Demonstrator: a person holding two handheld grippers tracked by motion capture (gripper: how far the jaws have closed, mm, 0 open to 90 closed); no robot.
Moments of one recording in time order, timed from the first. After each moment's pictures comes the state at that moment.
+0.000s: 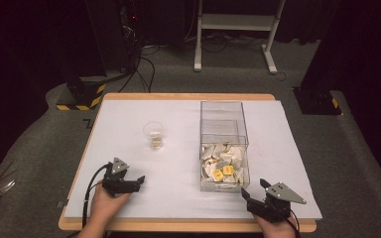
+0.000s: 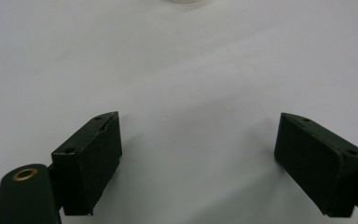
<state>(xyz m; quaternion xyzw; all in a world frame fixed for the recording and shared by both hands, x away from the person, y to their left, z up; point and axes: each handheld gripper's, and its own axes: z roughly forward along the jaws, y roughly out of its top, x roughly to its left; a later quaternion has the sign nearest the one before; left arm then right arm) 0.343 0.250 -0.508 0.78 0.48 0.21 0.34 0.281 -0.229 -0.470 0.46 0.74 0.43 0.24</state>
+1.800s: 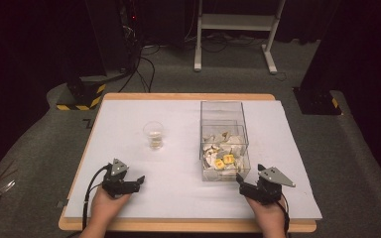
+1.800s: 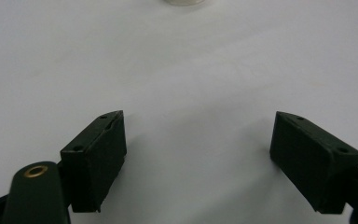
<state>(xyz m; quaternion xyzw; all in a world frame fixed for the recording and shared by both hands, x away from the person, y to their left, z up) 0.340 0.250 -0.510 0.78 0.48 0.22 0.35 0.325 -0.215 -0.472 0.47 0.72 0.44 0.27</state>
